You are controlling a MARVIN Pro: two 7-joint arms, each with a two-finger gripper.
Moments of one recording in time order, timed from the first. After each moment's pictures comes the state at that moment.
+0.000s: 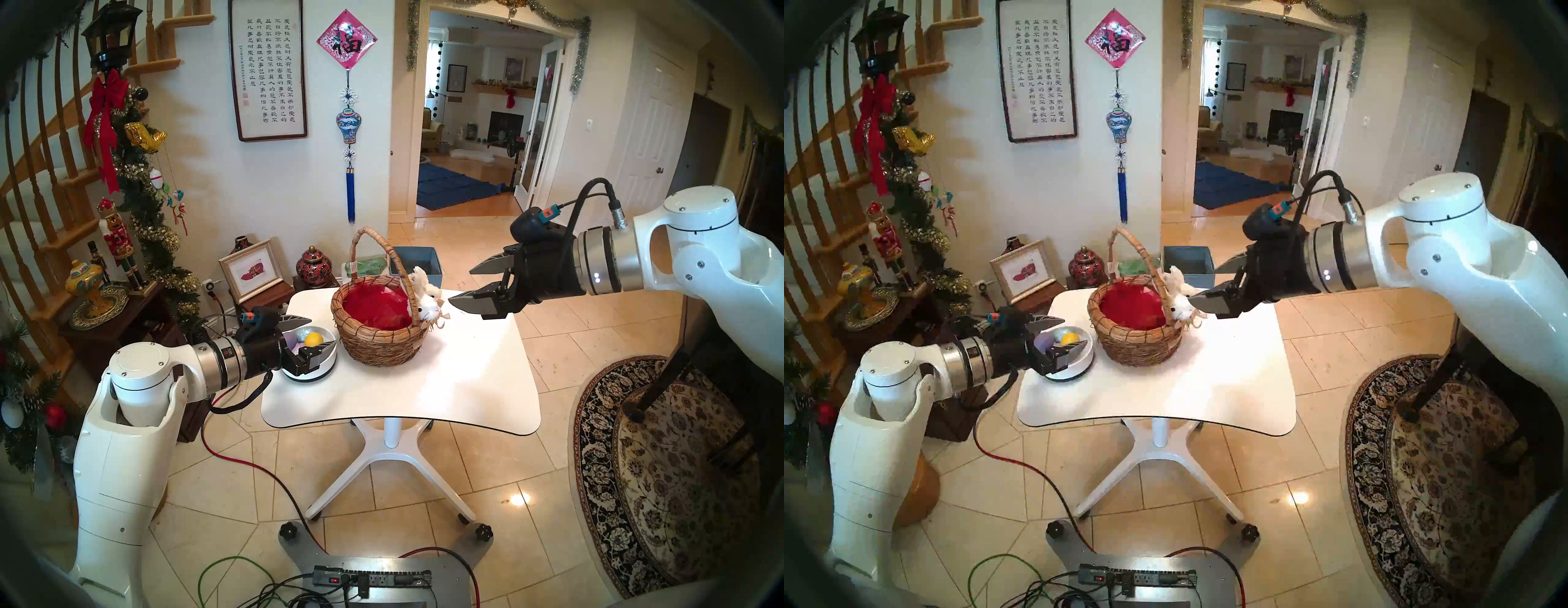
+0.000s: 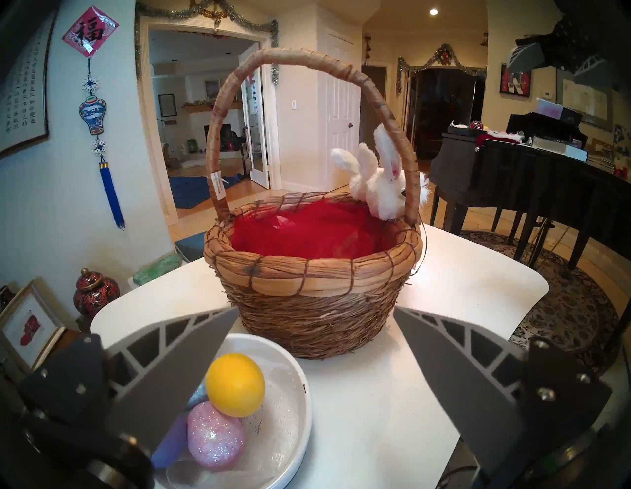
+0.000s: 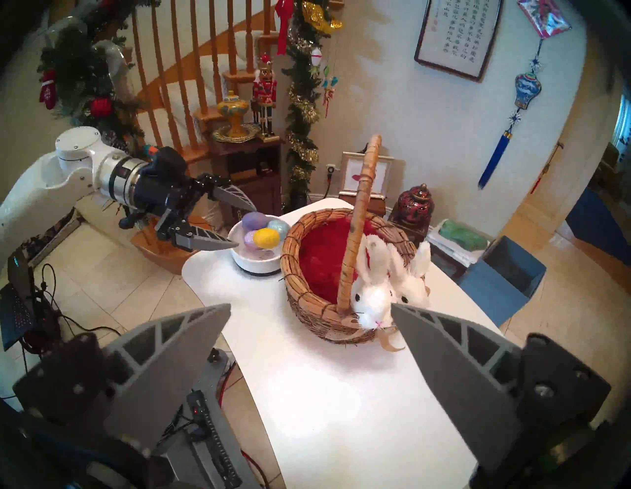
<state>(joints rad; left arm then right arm) 1.69 -1.16 -1.77 -1.89 -0.20 0.43 -0.88 -0.88 -0.20 1.00 -2.15 1.23 0.69 0.40</state>
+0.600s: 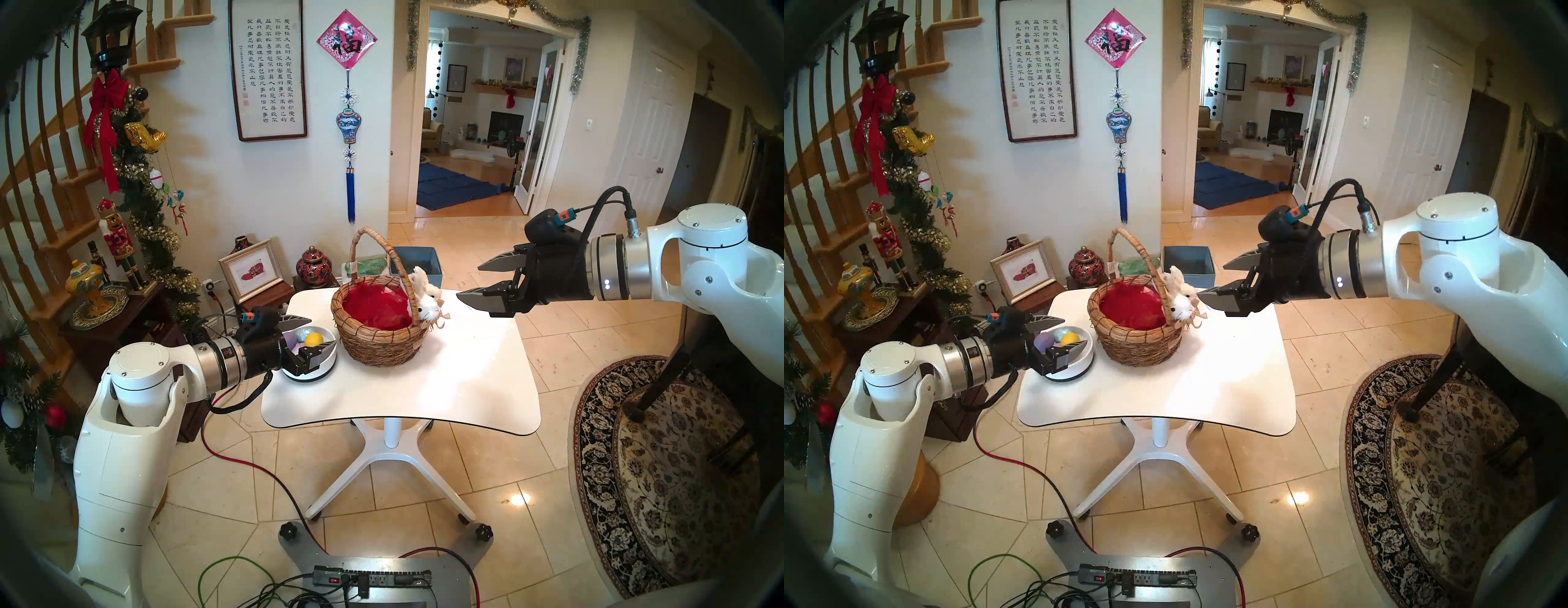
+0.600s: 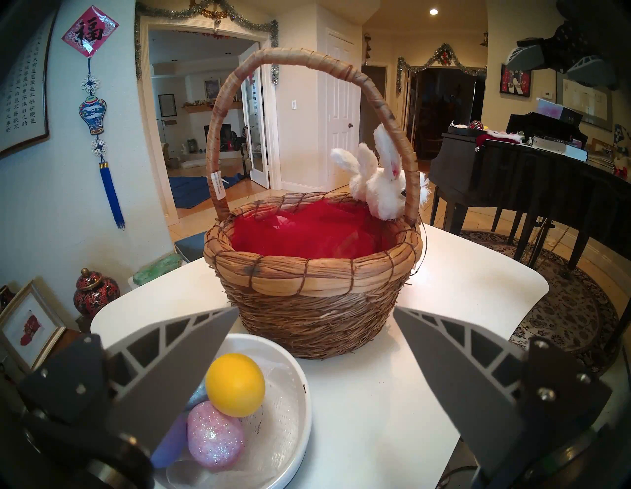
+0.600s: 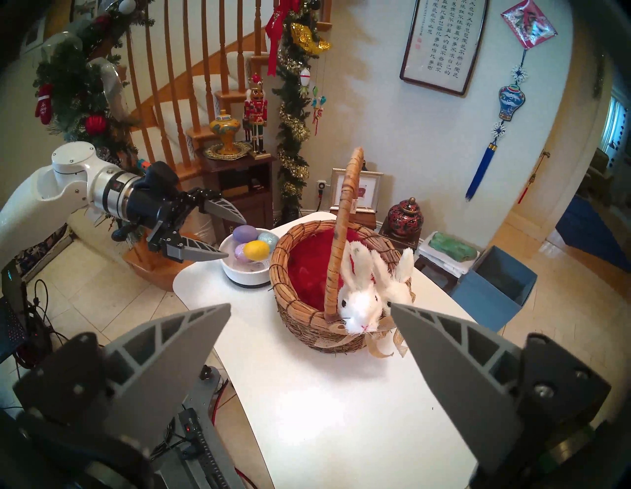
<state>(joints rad) 1.69 -1.16 -1.77 -1.89 -0.20 0.43 -0.88 -1.08 -0.14 1.15 -2.16 1.27 0.57 0.38</state>
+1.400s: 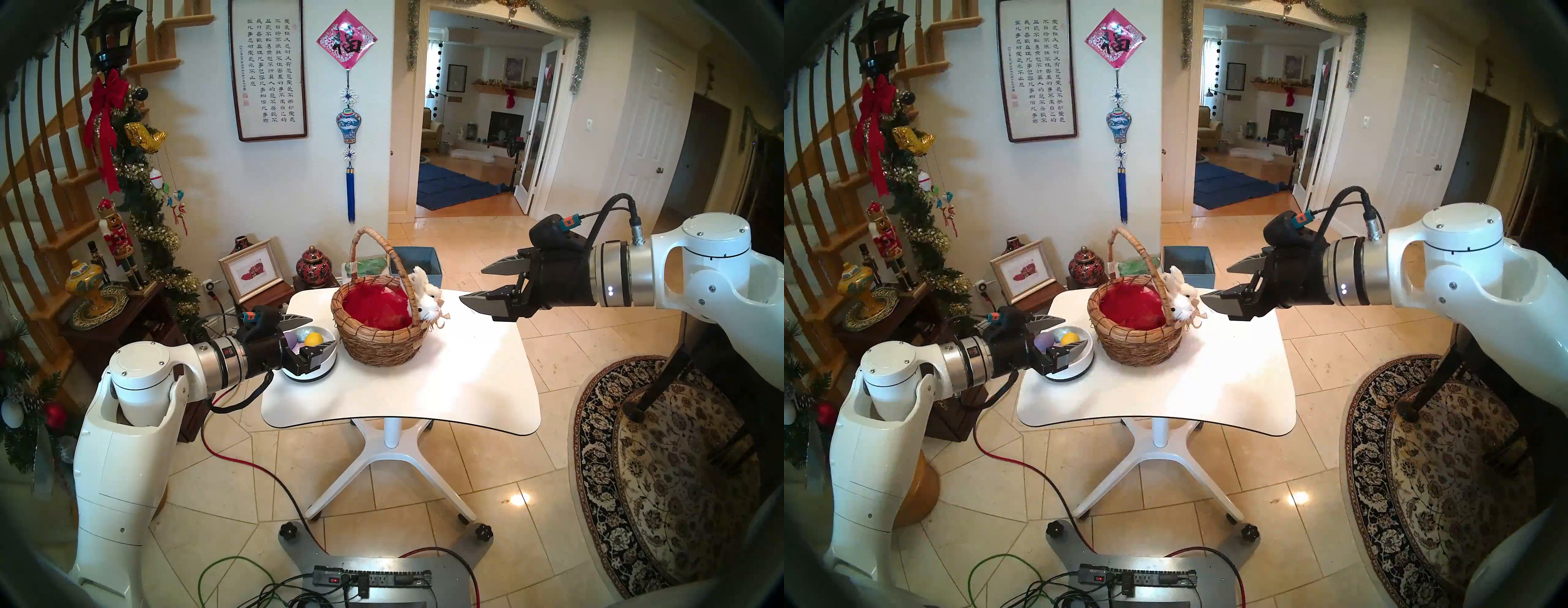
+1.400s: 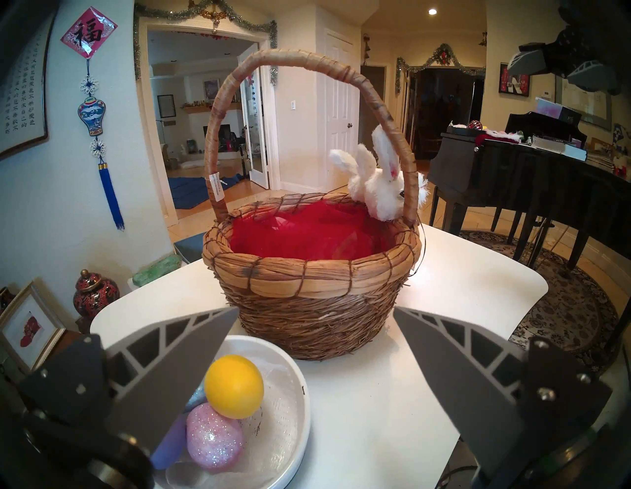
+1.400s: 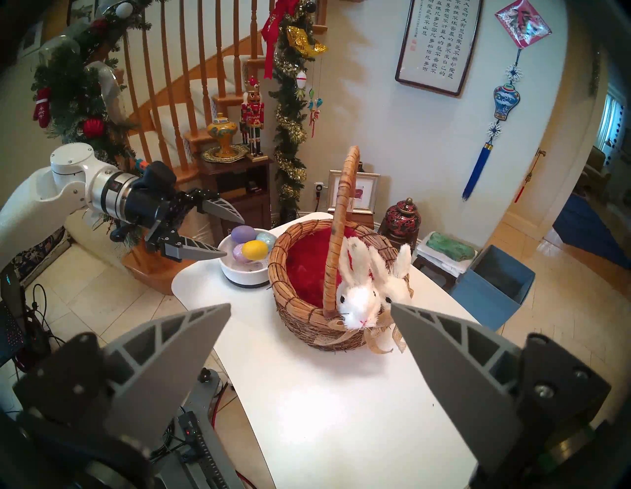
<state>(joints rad) 1.69 -1.15 -1.76 -1.91 -0.20 0.43 -0.88 -1.25 -0.11 1.29 -2.17 1.28 0.54 0.37</state>
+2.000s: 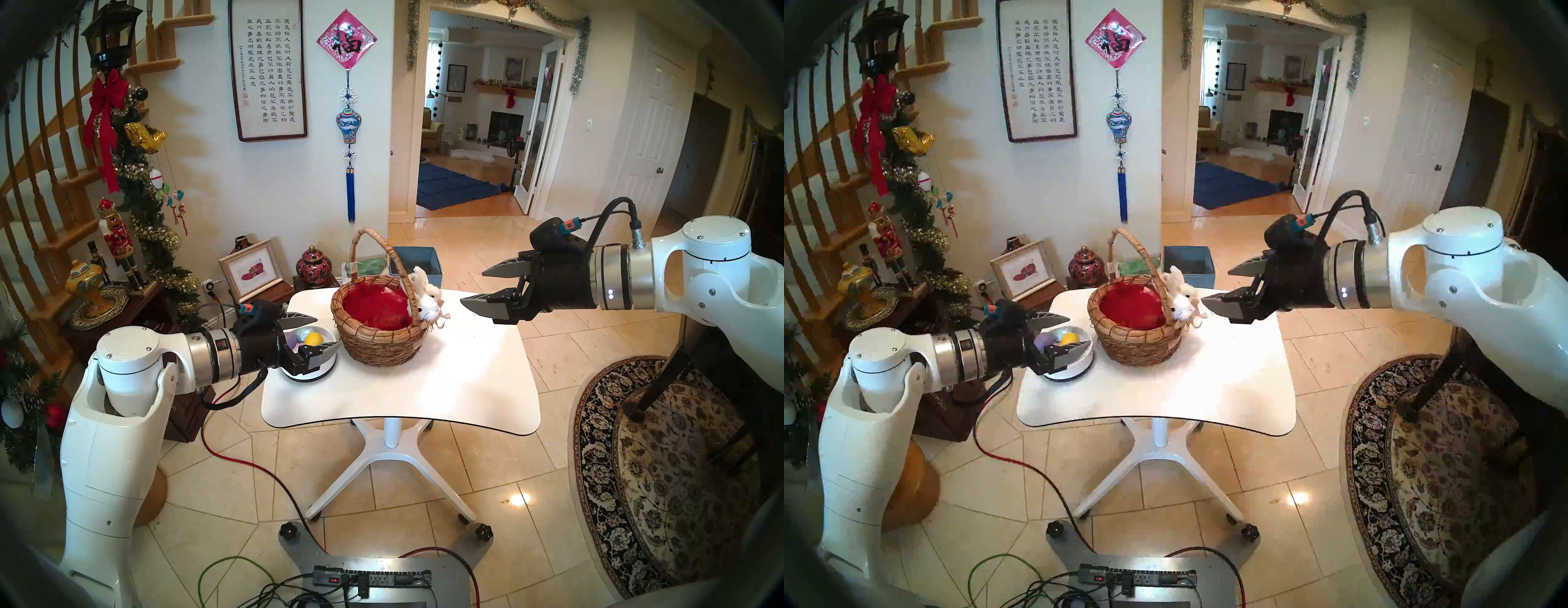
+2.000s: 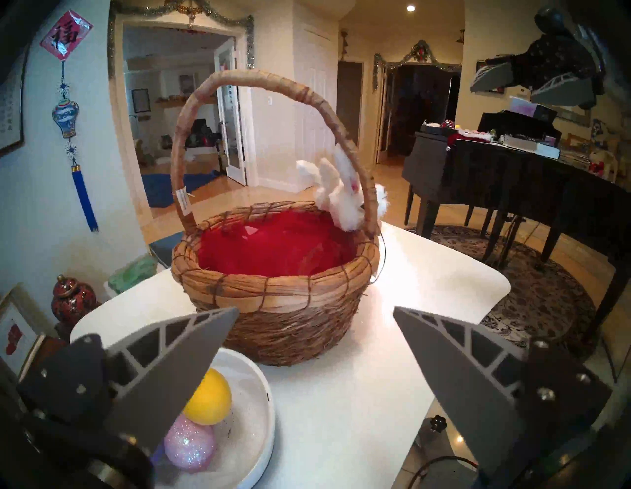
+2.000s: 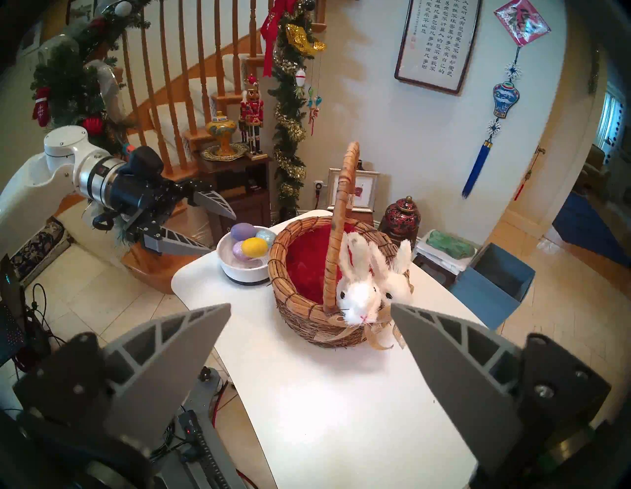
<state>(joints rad) 1.66 -1.09 -1.78 -1.93 -0.24 0.54 -0.99 -1.30 -0.11 1.32 -2.18 1.27 0.53 0.37</state>
